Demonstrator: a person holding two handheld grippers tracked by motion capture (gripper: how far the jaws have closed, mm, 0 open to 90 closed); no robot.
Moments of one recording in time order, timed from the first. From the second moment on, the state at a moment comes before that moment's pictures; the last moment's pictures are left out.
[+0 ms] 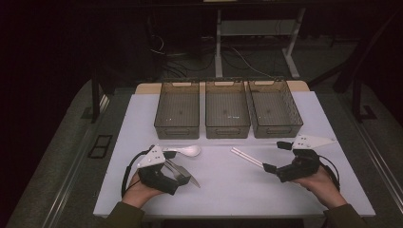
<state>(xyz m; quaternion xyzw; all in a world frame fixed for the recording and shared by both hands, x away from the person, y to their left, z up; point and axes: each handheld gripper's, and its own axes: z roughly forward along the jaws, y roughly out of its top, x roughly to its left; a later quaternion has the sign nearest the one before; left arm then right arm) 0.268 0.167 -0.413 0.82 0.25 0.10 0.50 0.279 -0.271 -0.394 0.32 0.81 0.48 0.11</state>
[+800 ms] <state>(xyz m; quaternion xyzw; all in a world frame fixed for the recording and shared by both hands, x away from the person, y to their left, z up) 0.274 0.167 -0.420 0.82 0.23 0.10 0.51 0.317 -0.250 -0.392 0.32 0.81 0.47 0.10</state>
